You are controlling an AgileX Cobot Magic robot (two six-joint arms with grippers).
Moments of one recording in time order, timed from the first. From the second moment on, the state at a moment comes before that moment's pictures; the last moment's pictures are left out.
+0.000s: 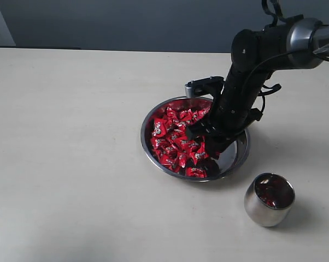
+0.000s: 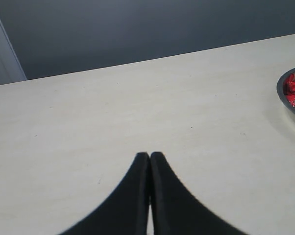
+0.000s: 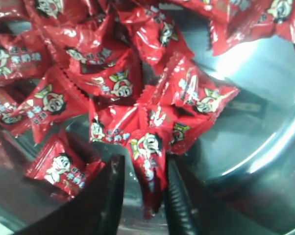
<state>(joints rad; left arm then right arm) -0.06 0.00 0.00 0.13 0.31 -0.05 0.42 2.02 -1.30 0.23 0.93 -0.21</state>
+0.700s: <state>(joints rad) -0.06 0.00 0.00 0.13 0.31 -0.05 0.42 2.02 -1.30 0.19 0.89 -0.22</state>
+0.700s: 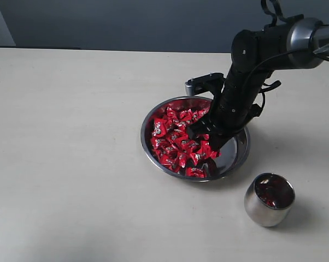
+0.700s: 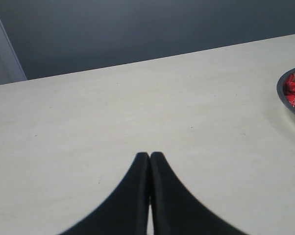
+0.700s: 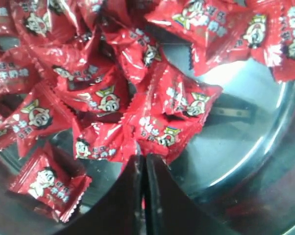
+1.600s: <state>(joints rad) -0.06 0.00 0.00 0.13 0.31 -0.05 0.42 1.52 -1.21 0.14 1.07 -0.16</state>
